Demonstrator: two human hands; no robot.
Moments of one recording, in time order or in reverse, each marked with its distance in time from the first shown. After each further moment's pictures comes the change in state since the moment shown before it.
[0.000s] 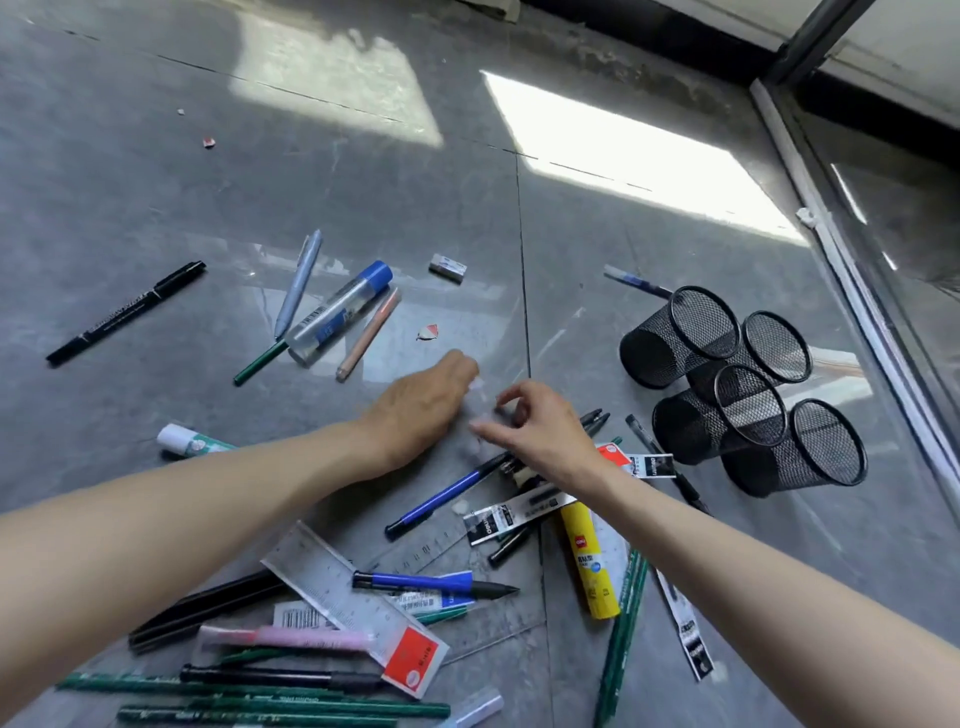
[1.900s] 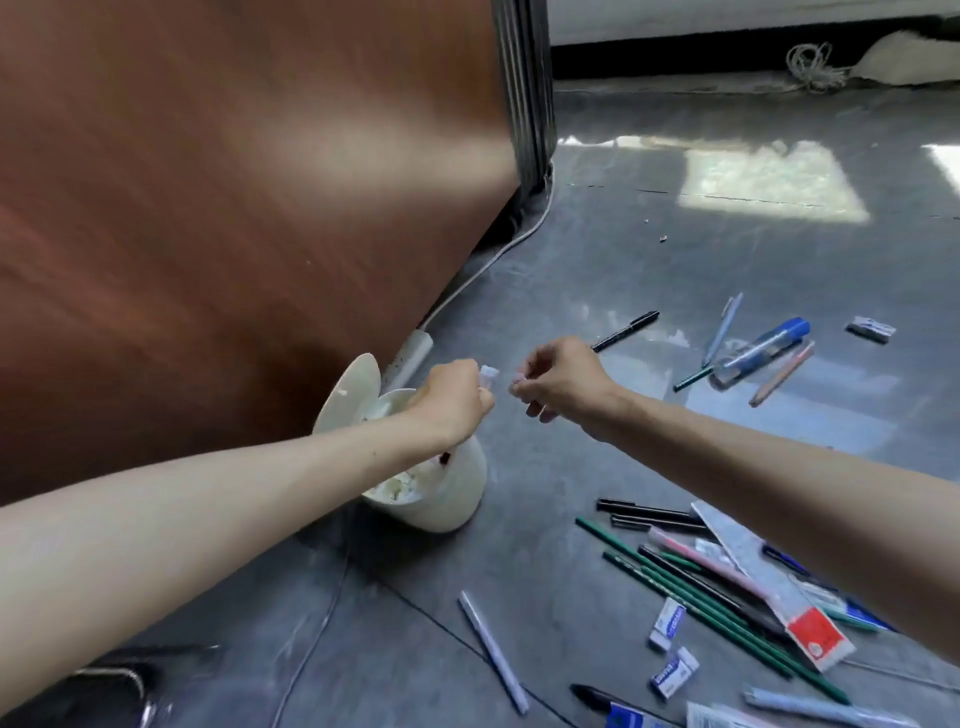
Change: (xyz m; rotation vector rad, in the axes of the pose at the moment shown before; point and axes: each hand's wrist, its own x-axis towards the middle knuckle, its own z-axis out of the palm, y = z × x) left_hand -0.313 -0.011 -0.222 0.112 0.246 -1.066; right_hand -0.119 -0.311 0.151 0.409 -0.525 -0.428
